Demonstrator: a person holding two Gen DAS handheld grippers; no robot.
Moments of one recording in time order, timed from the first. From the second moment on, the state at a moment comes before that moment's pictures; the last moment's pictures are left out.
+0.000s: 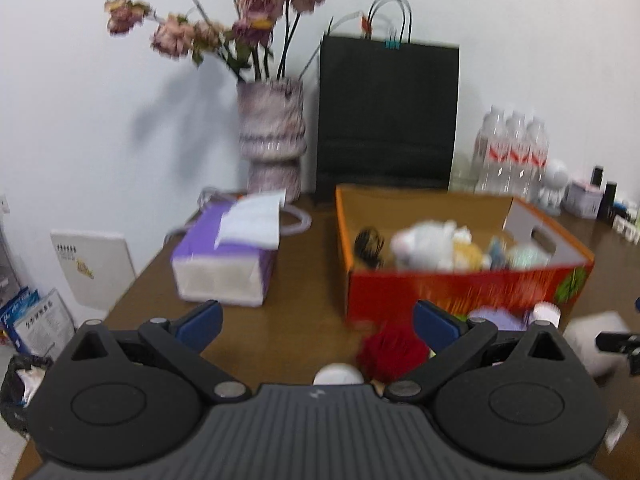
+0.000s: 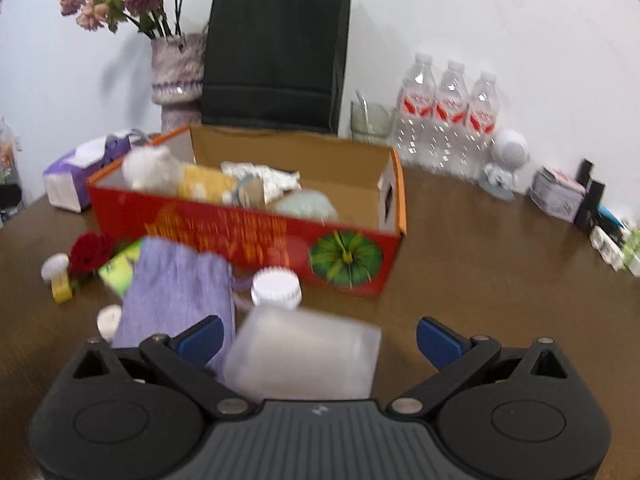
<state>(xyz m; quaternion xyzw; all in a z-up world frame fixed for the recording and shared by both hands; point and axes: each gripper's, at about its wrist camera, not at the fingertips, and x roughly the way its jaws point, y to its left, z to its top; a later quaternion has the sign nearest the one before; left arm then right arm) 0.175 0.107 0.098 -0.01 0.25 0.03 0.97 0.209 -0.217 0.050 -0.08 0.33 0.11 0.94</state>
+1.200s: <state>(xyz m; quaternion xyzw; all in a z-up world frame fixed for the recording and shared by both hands) 0.218 0.120 0.023 -0.01 0.33 0.00 0.94 0.225 -0.207 0.014 -0.03 0.35 0.05 0.93</state>
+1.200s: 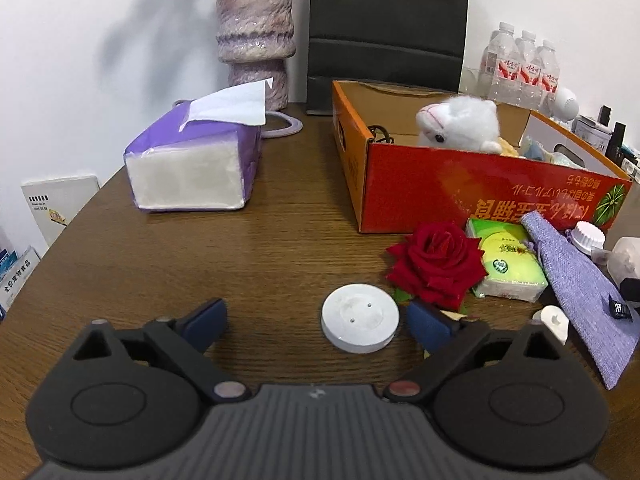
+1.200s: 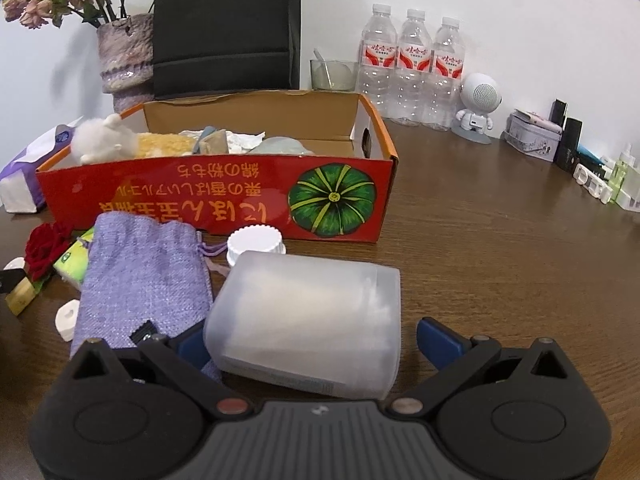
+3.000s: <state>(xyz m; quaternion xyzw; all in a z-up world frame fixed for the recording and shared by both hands) 0.339 0.022 0.103 -0.10 0.20 -0.04 0.97 0.348 -0.173 0.091 -0.01 0.24 0.10 0.97</state>
